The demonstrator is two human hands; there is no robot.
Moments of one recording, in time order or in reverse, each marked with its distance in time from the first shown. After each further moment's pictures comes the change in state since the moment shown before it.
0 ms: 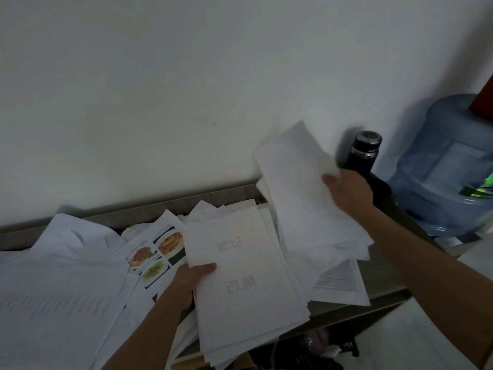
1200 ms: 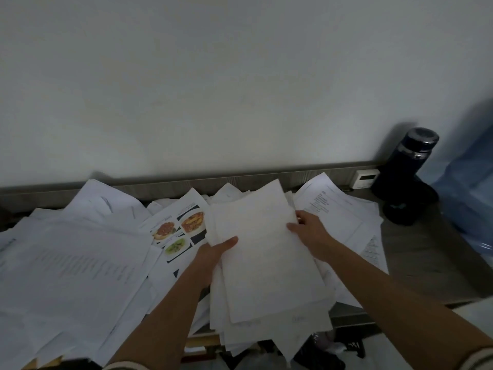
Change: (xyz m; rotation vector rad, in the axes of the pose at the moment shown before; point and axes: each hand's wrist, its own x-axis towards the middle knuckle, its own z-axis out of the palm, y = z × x) left_hand 0.005 0.004 -0.002 -0.061 -0.013 0.017; right_hand -0.078 -0.029 0.128 0.479 -0.639 0.235
